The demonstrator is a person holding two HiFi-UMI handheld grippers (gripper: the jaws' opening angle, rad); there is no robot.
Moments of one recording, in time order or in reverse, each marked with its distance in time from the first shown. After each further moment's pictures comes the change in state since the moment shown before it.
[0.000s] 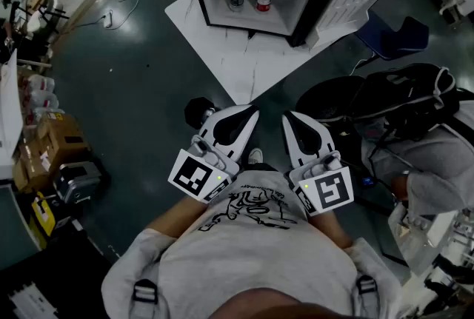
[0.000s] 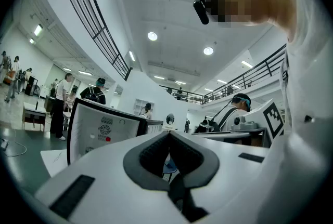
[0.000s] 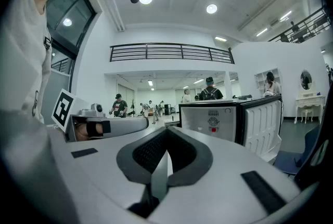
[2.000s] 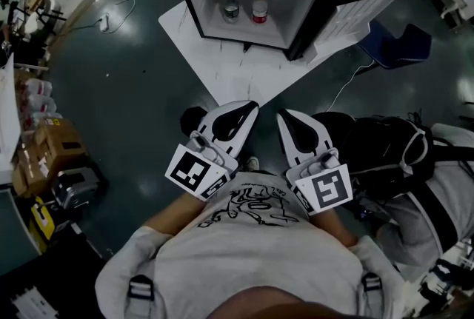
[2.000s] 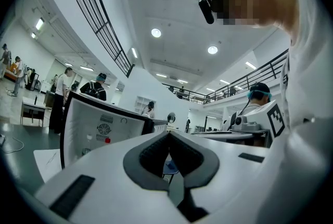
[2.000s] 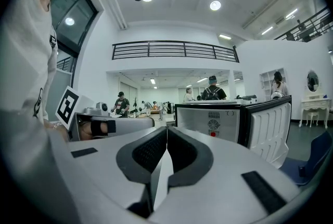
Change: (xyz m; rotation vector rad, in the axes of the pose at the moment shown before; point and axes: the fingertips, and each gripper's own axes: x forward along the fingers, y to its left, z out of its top) left arm 0.074 0.053 -0.002 -0.037 0.021 0.007; right arm 0.058 -0.060 0.011 -0.026 0.024 0.041
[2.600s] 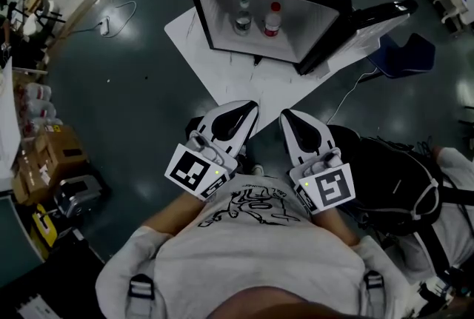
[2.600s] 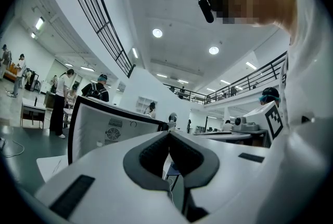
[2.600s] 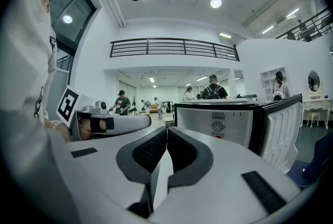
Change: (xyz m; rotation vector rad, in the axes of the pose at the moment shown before) left arm 0.002 0.080 0.016 0.002 -0.001 -0.003; right arm 0.075 -0.006 0.010 0.000 0.012 -0.011
